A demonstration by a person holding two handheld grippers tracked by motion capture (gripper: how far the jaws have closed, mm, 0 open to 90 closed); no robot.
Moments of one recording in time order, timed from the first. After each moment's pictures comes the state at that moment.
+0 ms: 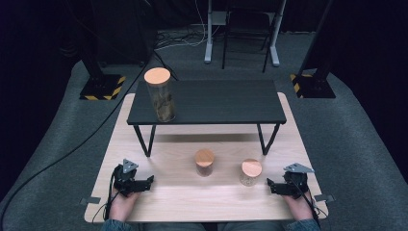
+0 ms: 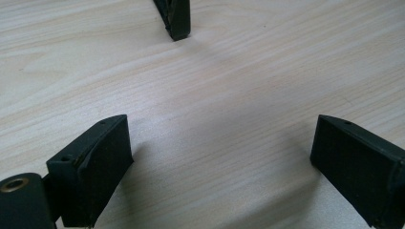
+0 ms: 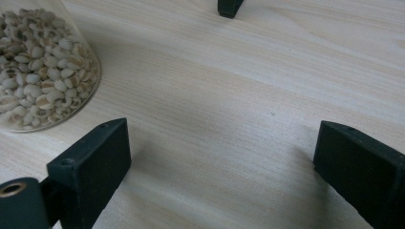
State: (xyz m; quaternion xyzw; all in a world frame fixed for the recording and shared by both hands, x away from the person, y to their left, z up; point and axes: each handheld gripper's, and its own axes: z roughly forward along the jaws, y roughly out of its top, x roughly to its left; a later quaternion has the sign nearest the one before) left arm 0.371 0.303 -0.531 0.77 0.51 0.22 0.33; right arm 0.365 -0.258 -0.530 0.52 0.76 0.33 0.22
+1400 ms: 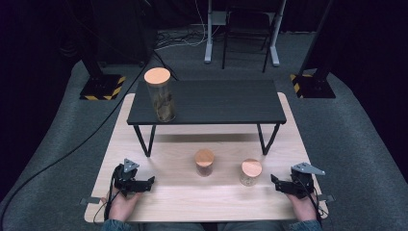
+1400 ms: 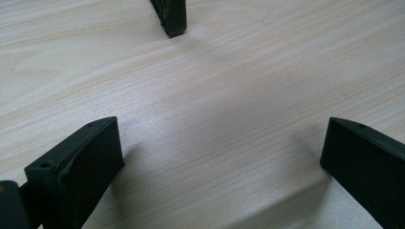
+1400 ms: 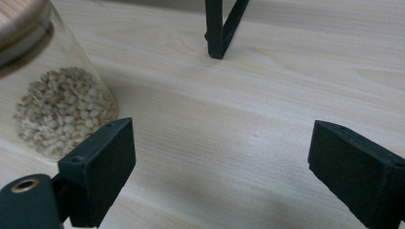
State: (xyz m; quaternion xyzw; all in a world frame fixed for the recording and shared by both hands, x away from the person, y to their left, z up) left arm 0.373 0.303 -0.531 0.77 0.51 0.21 0.32; right arm 0.354 -0.267 -0.510 0.53 0.72 0.39 0.24
